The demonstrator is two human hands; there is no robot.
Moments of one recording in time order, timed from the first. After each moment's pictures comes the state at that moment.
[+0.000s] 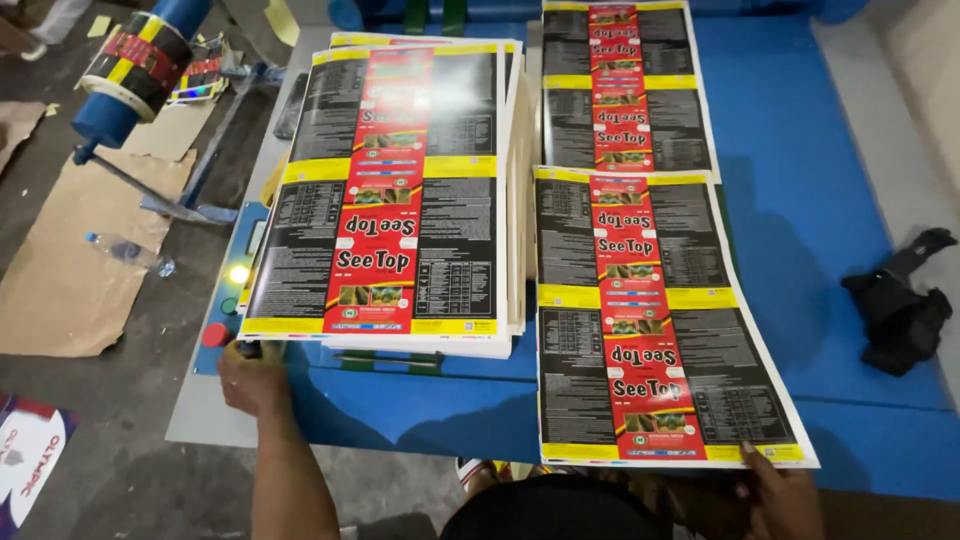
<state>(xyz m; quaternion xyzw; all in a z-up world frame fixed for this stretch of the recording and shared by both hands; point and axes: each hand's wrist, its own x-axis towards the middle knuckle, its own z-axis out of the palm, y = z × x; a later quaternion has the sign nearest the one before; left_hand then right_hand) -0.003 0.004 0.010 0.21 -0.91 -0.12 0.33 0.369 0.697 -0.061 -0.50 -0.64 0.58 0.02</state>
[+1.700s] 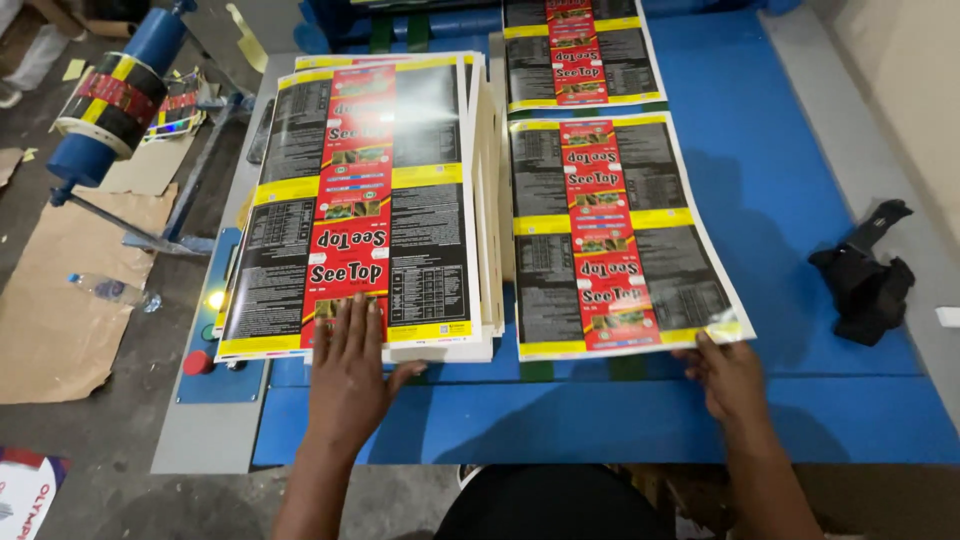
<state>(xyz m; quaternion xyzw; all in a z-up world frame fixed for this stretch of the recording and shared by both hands) 0.077 0.201 0.192 -0.28 -0.92 -0.08 0.27 0.225 0.687 0.003 -0.32 -0.59 0.72 0.16</state>
